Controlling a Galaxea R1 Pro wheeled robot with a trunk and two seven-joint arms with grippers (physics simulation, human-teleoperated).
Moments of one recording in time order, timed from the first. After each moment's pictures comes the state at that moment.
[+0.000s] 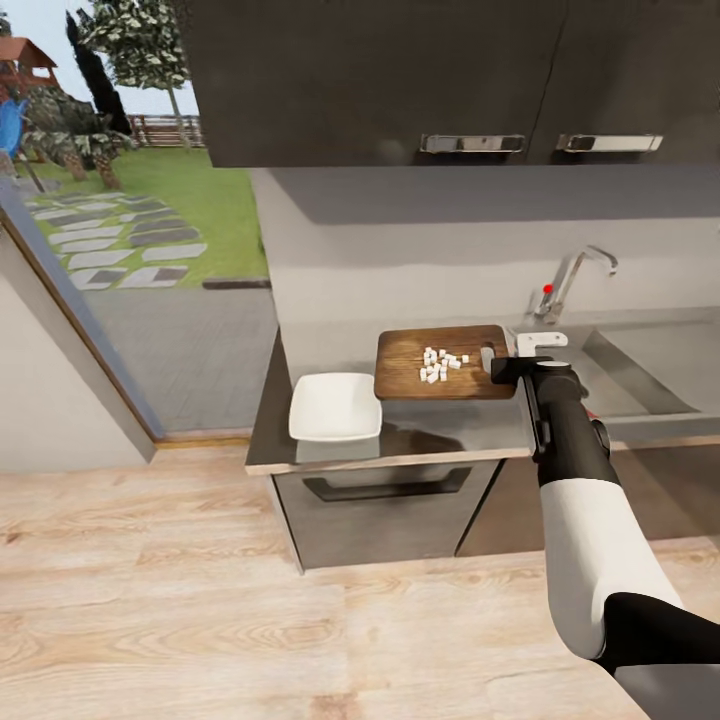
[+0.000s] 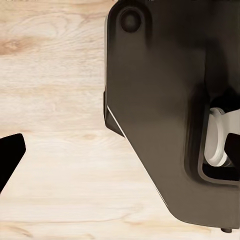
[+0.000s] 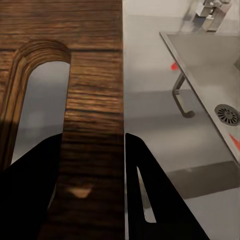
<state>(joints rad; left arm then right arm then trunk) 0.33 0.05 -0.40 -0.43 0.34 -0.44 0.19 -1.03 0.03 -0.20 -1.10 0.35 0.72 0.05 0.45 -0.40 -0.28</state>
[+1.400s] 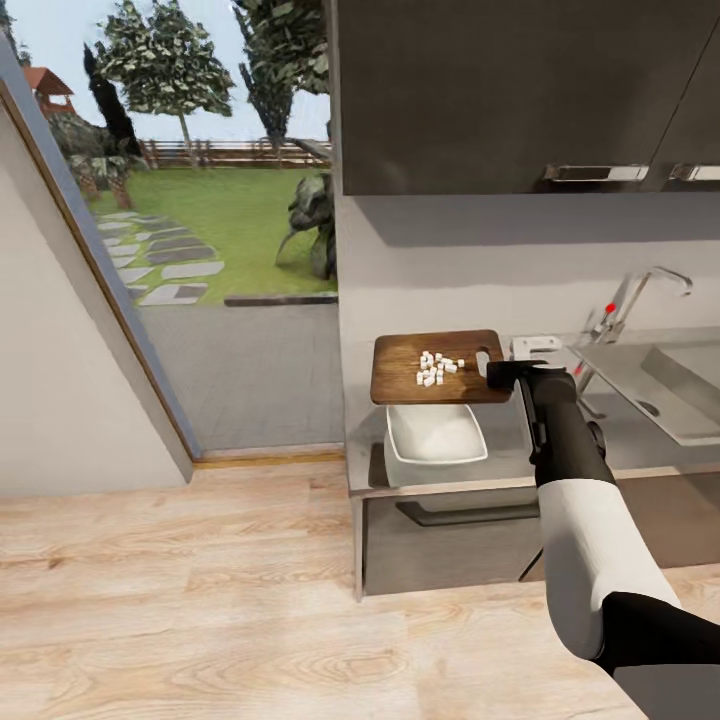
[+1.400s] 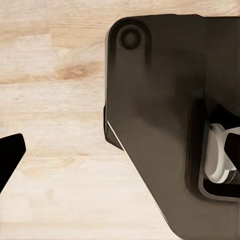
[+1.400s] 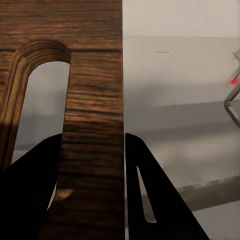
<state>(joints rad) 0.33 0.05 -0.40 -0.43 0.34 -0.44 0.19 -1.03 0.04 -0.20 -1.07 0.34 0.71 0.06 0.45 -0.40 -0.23</state>
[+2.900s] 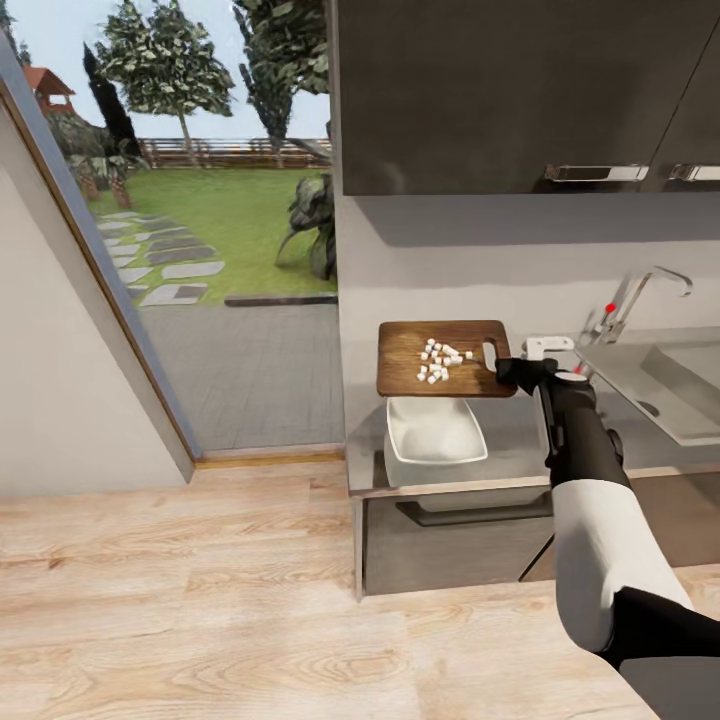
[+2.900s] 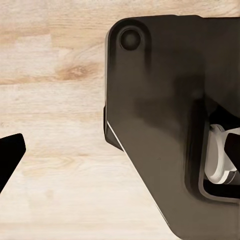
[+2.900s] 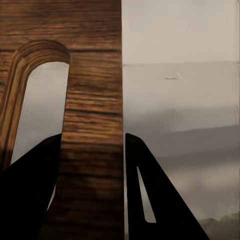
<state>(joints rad) 0.33 0.06 -0.40 -0.43 0.34 -0.44 0.19 -1.03 0.01 -0.30 -1.02 0.34 0.52 0.19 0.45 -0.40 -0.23</state>
